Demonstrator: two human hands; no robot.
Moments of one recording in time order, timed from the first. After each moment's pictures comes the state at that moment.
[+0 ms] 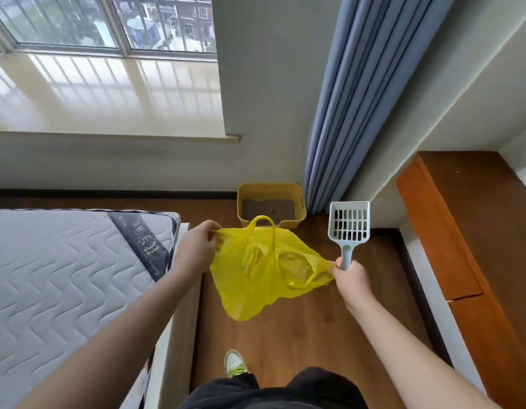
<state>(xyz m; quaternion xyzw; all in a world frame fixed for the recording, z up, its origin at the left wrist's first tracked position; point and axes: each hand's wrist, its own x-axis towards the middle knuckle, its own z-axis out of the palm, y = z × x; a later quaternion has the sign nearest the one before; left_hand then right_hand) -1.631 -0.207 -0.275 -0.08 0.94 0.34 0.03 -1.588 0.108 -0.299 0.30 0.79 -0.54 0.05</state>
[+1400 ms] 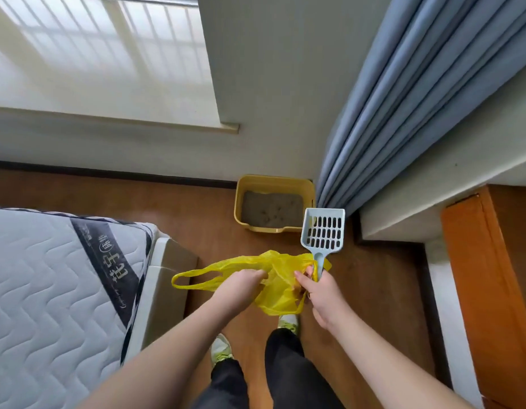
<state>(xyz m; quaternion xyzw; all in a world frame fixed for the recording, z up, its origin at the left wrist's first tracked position) -1.805 -0.096 -0.397 0.11 0.93 0.17 0.31 -1.805 0.090 -0.377 0.29 0.62 -0.69 0.24</state>
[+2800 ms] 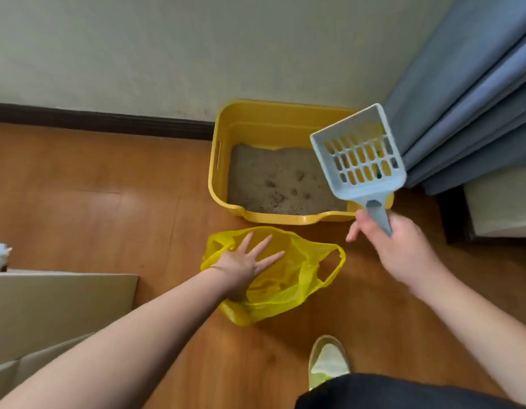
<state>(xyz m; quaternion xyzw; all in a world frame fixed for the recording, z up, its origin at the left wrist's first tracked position) -1.997 -0.128 -0.975 0.28 0.87 -0.07 0.39 -2.017 0.119 -0.836 0.01 0.90 -0.41 0.13</state>
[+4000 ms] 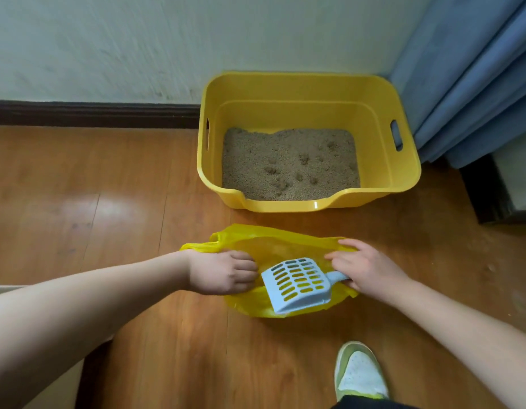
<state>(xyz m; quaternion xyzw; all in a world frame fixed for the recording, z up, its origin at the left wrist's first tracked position) -2.008 -0.195 -1.076 0.71 0.71 0.00 0.03 -1.995 0.158 -1.072 -0.43 0.90 -0.09 0.08</state>
